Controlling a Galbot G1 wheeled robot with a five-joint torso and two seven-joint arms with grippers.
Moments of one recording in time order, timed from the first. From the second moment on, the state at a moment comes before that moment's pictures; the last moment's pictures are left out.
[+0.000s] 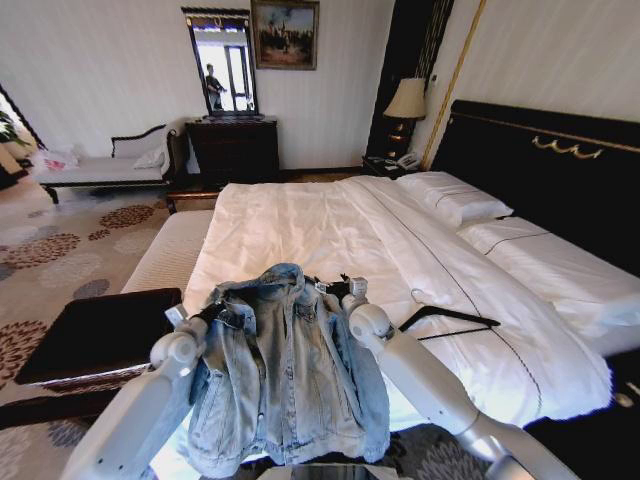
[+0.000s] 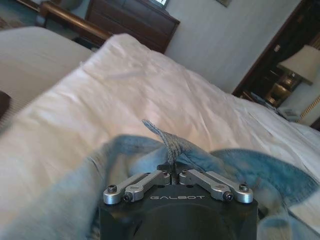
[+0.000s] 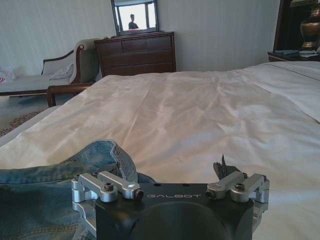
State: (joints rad) left arm 1.09 -0.92 -0.38 -1.68 -1.18 0.24 -0.21; right arm -0.72 1.13 -0.12 1.68 0.77 -0.38 0.44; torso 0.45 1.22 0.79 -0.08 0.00
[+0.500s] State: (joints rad) left arm 1.17 -0.88 -0.49 -1.60 -1.22 0.24 -0.15; right arm -0.71 1.14 -0.14 1.70 0.80 -0.39 0.46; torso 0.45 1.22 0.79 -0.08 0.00
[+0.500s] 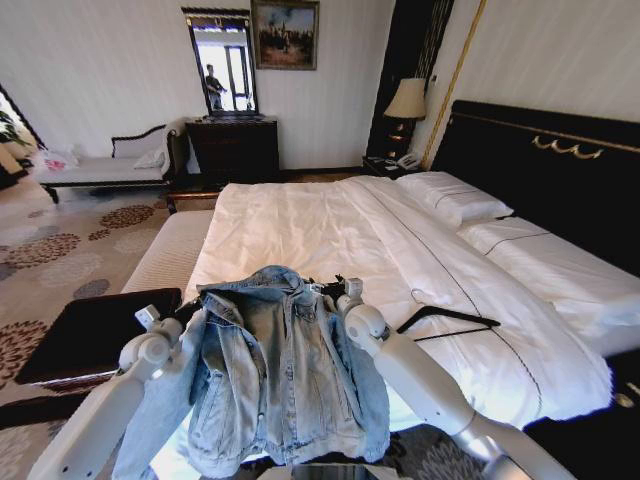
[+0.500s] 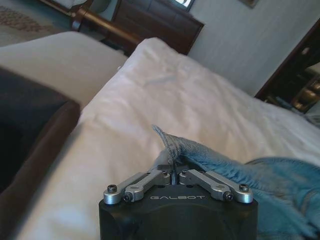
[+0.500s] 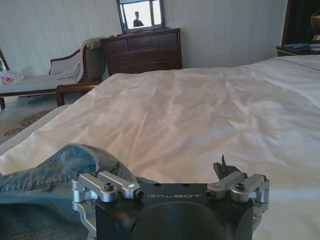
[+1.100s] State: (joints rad) left arm 1.15 -0.93 -0.46 -1.47 -1.10 0.20 -0.12; right arm -0.74 1.12 -0.13 1.73 0.82 -0.40 0.47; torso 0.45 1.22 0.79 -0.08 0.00
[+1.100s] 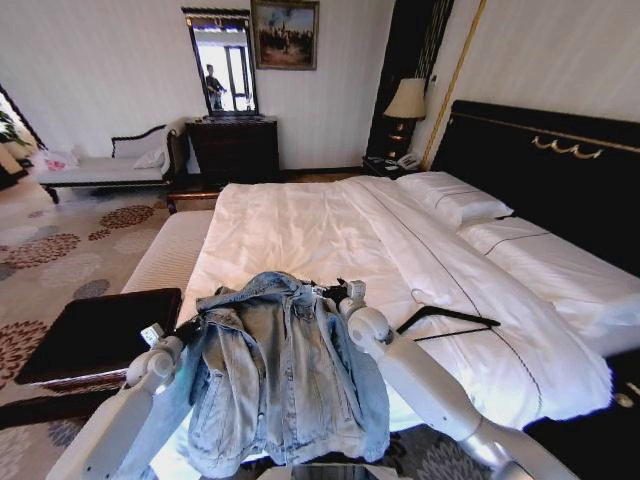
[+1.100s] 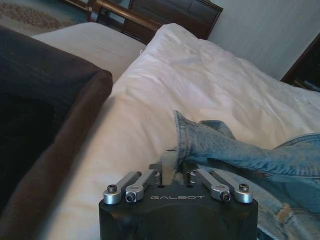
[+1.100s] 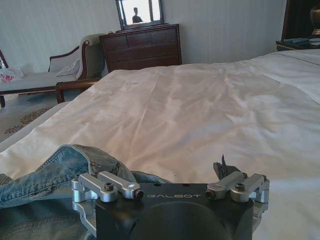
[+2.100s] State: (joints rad) left arm 1.91 -1.16 -0.87 -2.05 -0.67 -0.08 -0.02; right arm -1.14 1.06 0.16 1.95 0.66 -0.35 0.36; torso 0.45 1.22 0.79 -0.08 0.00
